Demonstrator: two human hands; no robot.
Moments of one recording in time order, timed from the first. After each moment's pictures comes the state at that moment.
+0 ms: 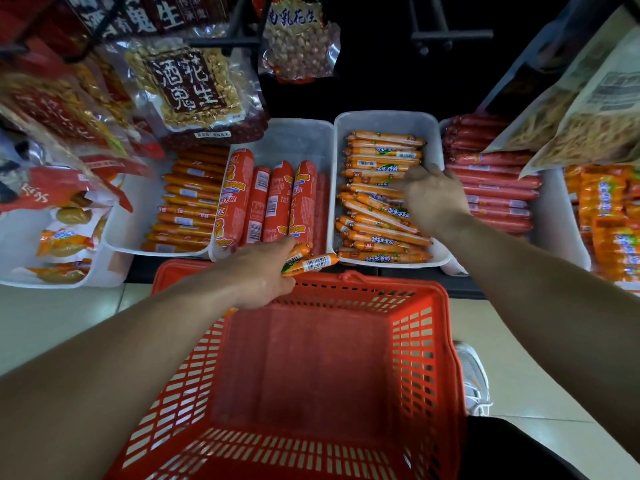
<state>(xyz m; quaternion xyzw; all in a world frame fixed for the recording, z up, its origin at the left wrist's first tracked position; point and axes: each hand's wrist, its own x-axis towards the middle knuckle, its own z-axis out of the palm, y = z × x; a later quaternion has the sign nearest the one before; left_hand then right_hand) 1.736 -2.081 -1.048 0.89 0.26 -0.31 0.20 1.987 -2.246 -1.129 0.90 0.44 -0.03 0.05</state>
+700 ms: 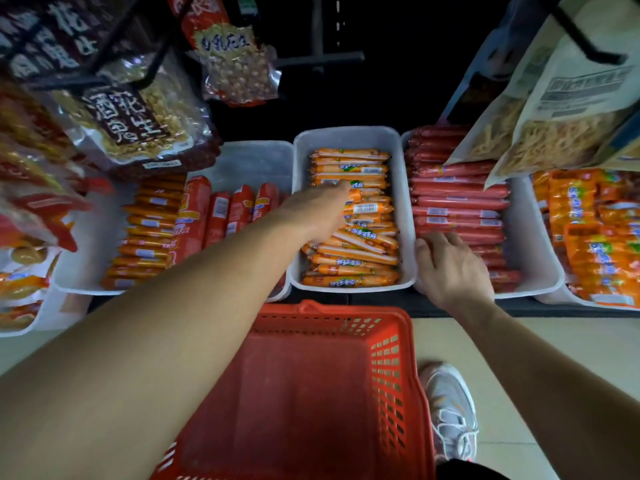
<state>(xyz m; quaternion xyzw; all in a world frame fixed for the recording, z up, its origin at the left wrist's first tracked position) 1.915 -2.116 -1.086 0.97 0.12 -0.16 0.12 1.963 -2.348 -1.165 0.96 0.22 -0.08 -0.16</state>
